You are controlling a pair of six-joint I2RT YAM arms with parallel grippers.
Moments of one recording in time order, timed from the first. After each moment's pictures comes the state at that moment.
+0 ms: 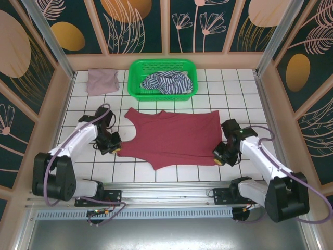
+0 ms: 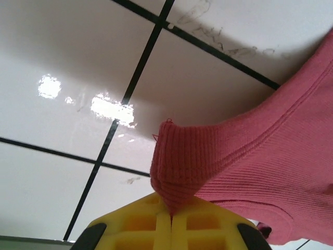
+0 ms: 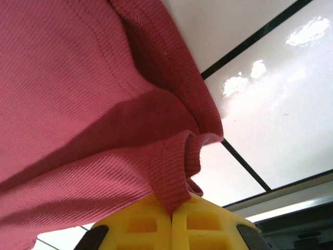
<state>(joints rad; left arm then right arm) -0.18 1.39 0.88 -1.02 0.23 -0.69 0.26 1.13 0.67 -1.06 -0.25 0.94</state>
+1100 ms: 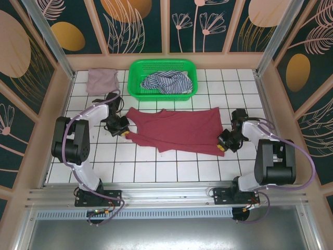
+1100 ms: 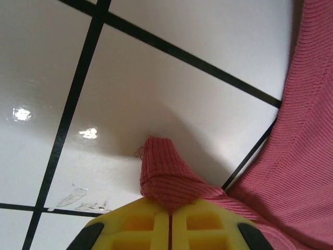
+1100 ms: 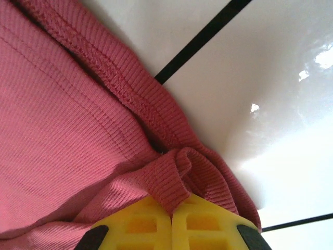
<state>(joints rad) -0.18 1.80 1.16 -0.84 0.27 -0.69 0.00 1.46 0.77 -0.81 -0.32 0.75</state>
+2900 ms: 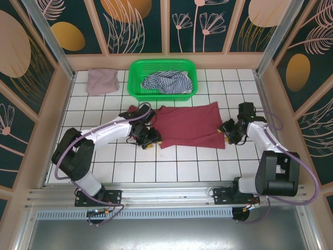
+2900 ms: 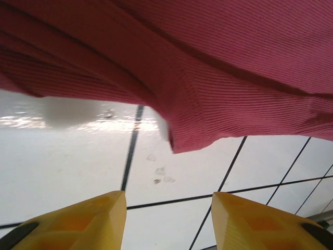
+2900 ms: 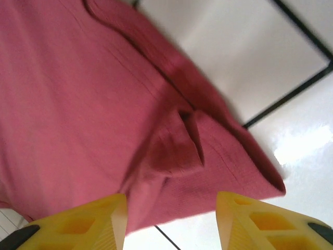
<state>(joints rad) -0.66 1.66 1.05 -0.66 0.35 -1.00 -0.02 1.34 0.80 -0.72 -0.34 0.83</state>
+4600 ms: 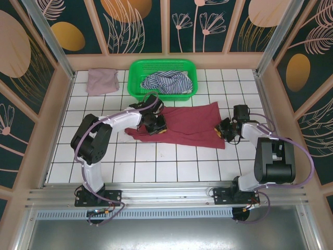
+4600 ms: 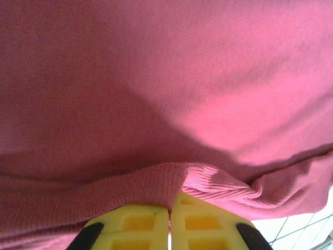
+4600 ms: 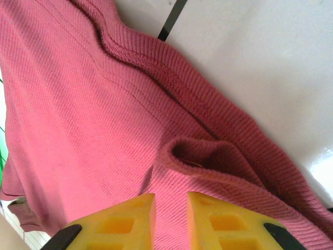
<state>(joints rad) -0.60 1.91 1.27 -0.51 0.33 -1.00 -0.01 1.48 0.71 -0.35 -0.39 0.97</state>
